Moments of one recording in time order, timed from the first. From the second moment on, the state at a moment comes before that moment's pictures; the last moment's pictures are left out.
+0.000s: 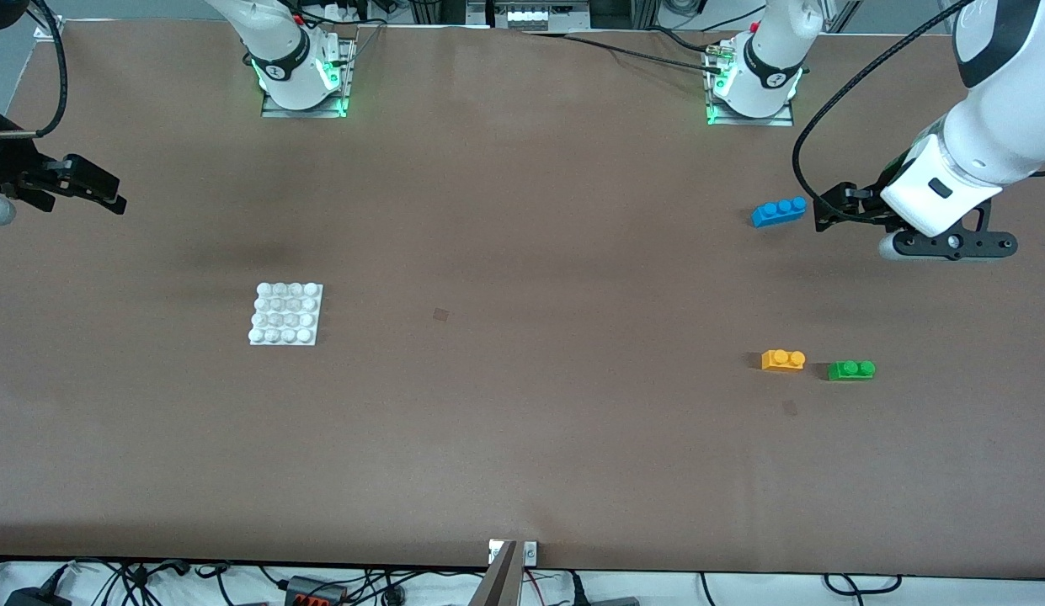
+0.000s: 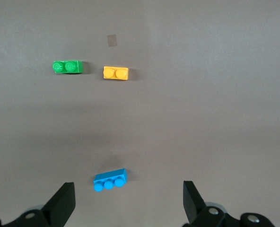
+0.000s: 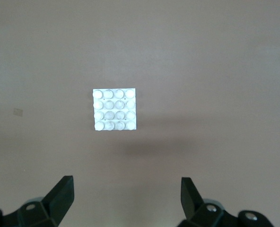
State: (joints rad) left arm -0.14 0.05 0.01 -1.65 -0.02 1.60 -0.14; right arm -0.03 -0.03 -0.01 -1.69 0.00 1.64 -0.01
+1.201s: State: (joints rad) left arm -0.14 0.05 0.01 -1.65 -0.02 1.60 -0.13; right arm -0.02 0.00 0.00 -1.68 0.00 1.42 -0.01
